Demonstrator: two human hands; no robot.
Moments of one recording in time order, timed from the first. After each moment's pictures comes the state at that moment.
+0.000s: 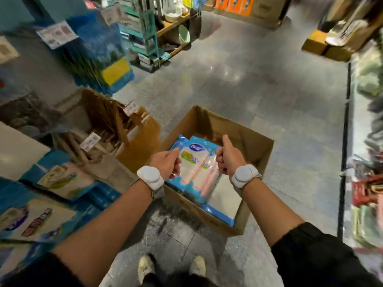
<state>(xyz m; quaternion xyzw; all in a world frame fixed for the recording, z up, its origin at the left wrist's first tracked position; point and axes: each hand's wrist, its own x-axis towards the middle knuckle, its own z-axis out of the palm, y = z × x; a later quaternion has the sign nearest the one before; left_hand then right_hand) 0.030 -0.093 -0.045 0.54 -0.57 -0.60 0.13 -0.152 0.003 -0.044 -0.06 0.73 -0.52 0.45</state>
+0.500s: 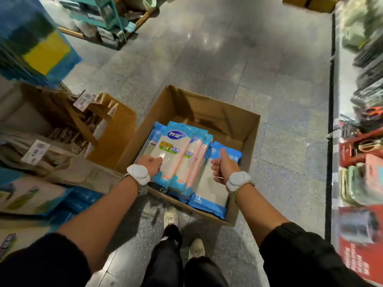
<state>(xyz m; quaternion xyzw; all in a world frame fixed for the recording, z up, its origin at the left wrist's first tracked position) -0.027 -0.136 -0.161 0.58 -0.63 -0.52 -0.04 -0.212 0.047 -0.171 0.09 0.73 -0.49 0.46</state>
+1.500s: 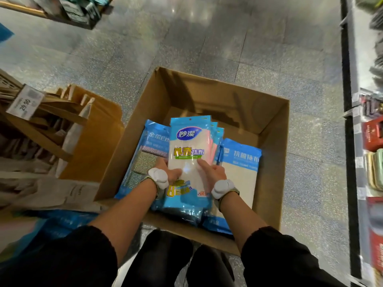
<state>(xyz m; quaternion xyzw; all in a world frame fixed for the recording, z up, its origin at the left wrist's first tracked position) -0.106 -0.208 -0.343 0.51 -0.69 -0.50 -0.13 -0.217 -0.056 -0.377 0.13 0.74 -0.49 0.44</state>
